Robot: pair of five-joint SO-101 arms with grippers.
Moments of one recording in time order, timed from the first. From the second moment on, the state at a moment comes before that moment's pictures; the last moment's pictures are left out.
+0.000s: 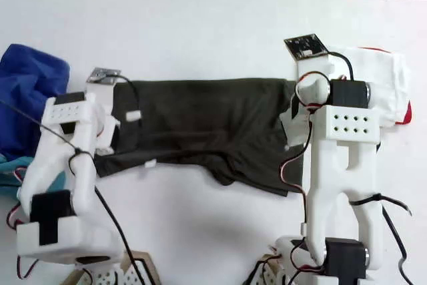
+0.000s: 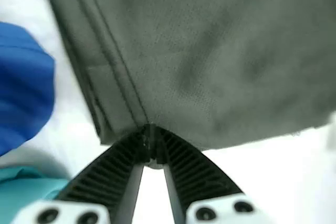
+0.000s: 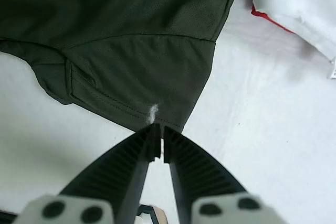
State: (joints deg) left arm -17.5 0.3 31.4 67.6 -14.2; right arm -0.2 -18.0 10.6 95.6 19.8
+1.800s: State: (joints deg) left arm -27.3 12.7 23.3 69.1 -17.8; right arm -0.2 -18.0 10.6 95.6 19.8
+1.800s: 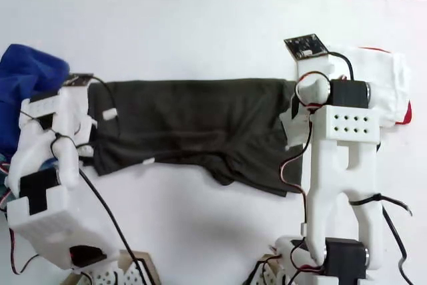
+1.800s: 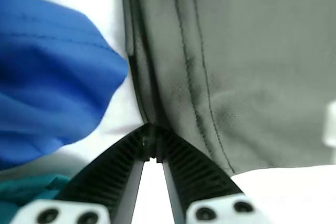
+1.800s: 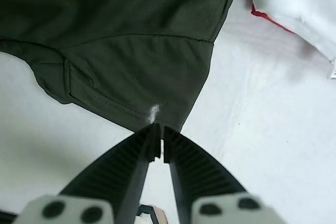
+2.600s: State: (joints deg) left arm -20.4 6.2 3.1 73.1 -0.7; right arm -3.9 -18.0 10.6 92.3 19.8
